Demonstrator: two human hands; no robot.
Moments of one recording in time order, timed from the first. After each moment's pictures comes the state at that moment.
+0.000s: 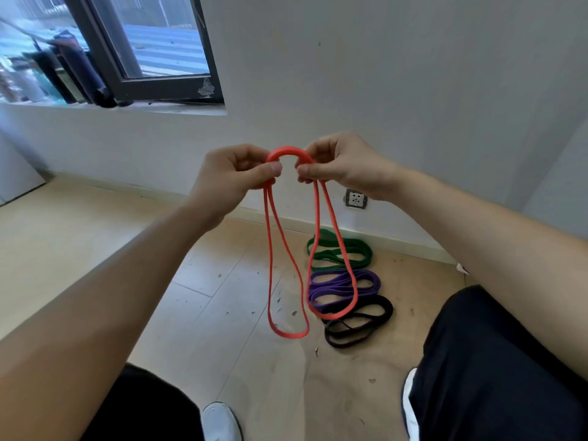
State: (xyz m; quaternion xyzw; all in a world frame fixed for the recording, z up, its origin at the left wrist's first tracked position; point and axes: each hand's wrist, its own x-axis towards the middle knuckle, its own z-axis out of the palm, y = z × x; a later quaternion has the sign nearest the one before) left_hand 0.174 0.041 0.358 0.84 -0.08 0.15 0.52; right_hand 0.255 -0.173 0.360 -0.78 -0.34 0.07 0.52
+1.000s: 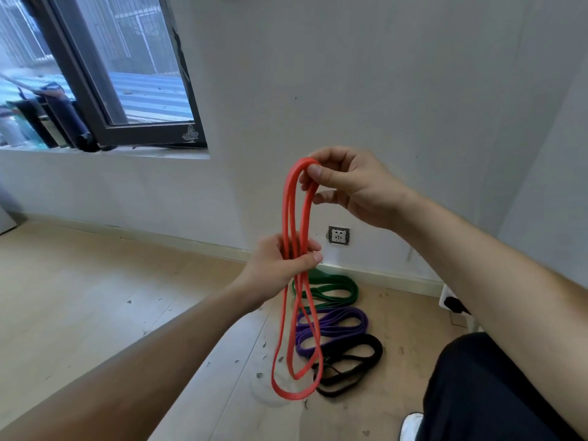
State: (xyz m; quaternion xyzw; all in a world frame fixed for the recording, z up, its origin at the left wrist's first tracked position) left_hand 0.182 -0.028 0.307 0.80 -0.10 0.03 0.59; right_hand 0.255 -0.212 0.393 -0.61 -0.35 0.10 0.70
